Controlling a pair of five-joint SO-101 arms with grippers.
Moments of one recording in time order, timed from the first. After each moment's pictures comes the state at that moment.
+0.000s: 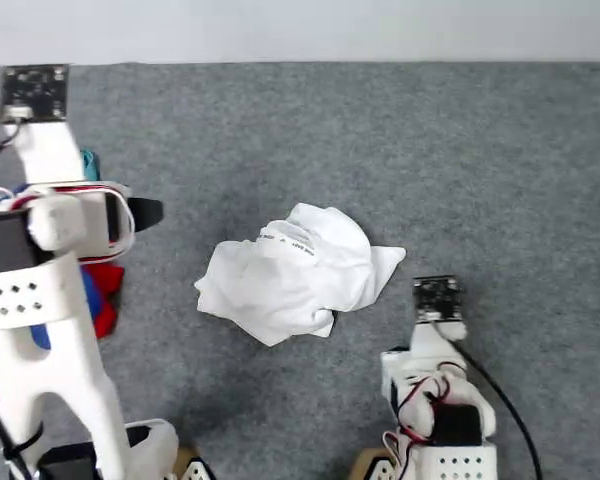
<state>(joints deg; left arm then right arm) -12.7 -22.6 -4.6 99.4 3.6 -6.3 -103.3 95.6 74.7 2.1</state>
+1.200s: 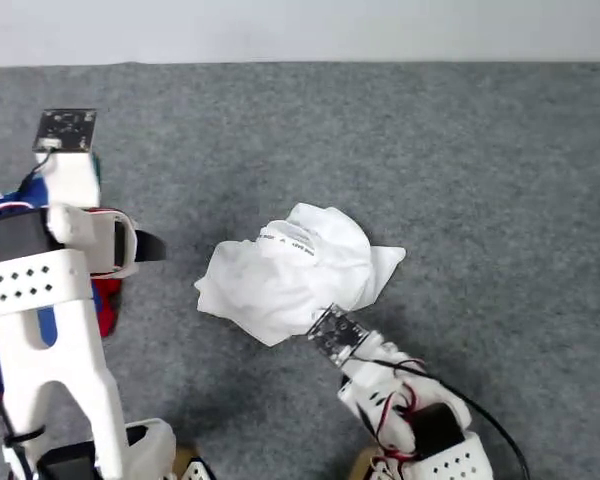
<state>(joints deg) -16.6 -22.6 11.8 95.0 -1.4 -24.1 -103.4 95.6 74.3 27.0</state>
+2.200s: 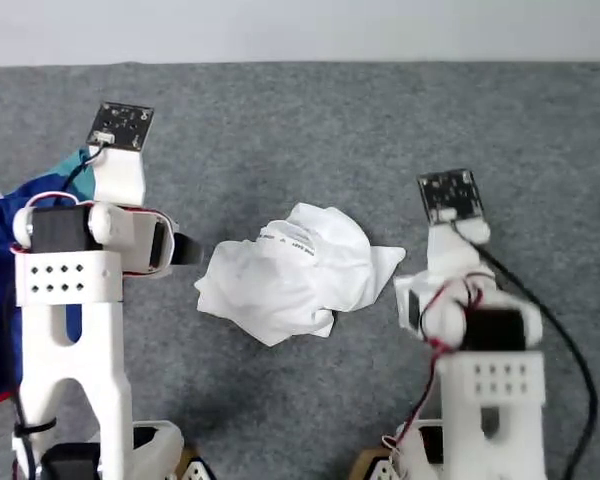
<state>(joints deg) -6.6 -22.6 12.0 93.8 -1.4 -3.8 -48.5 39.8 78.9 7.8</state>
